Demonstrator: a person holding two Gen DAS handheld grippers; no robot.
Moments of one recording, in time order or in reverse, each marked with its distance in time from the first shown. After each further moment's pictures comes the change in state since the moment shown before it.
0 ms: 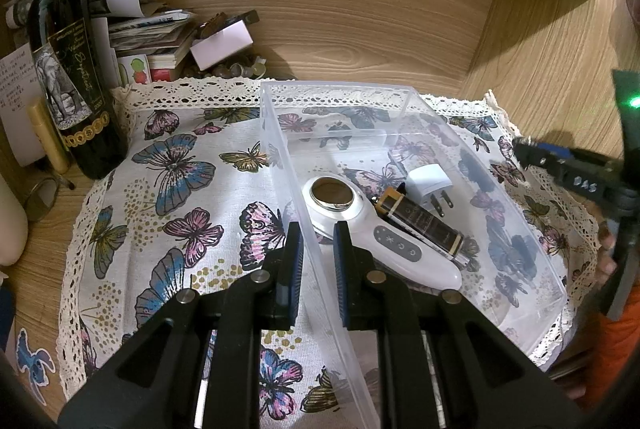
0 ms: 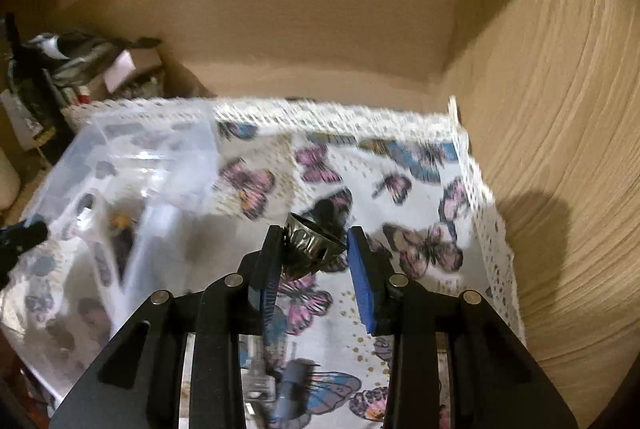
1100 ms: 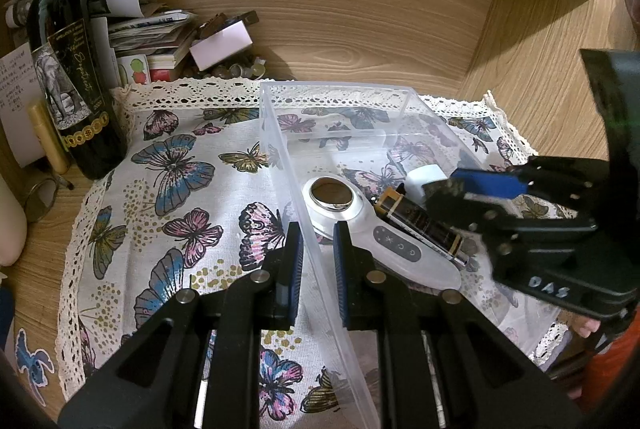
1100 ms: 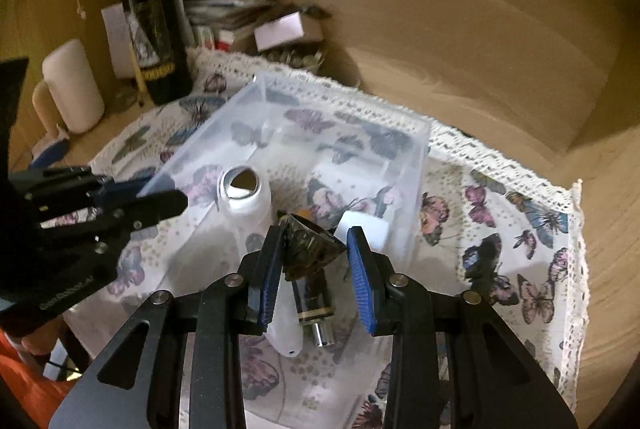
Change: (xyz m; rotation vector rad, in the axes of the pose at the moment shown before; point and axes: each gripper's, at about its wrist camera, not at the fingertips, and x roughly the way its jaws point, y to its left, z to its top) left arm 0.000 -0.001 0.000 0.000 -0.001 -0.001; right arm 0.017 0.114 -0.001 -0.290 0.069 0.227
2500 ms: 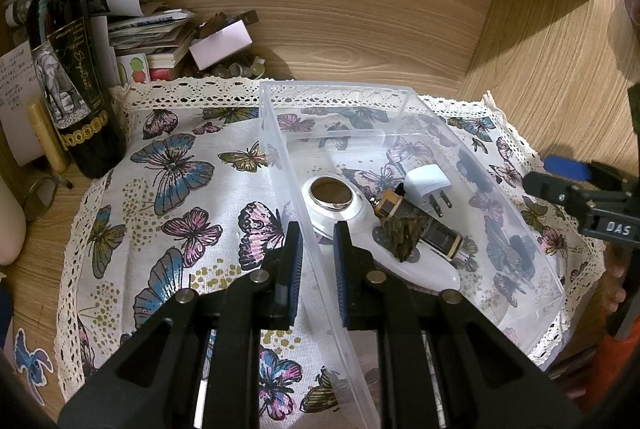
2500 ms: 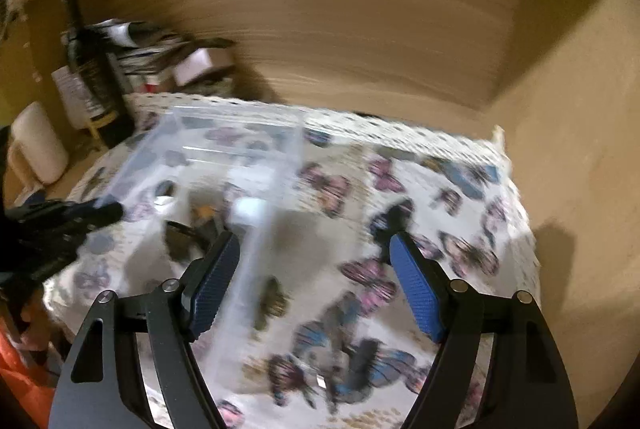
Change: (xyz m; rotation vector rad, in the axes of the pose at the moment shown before) left arm 0.001 -0.001 0.000 0.000 -0.001 -0.001; right arm -0.051 -0.076 -0.038 0.245 -0.062 -0.137
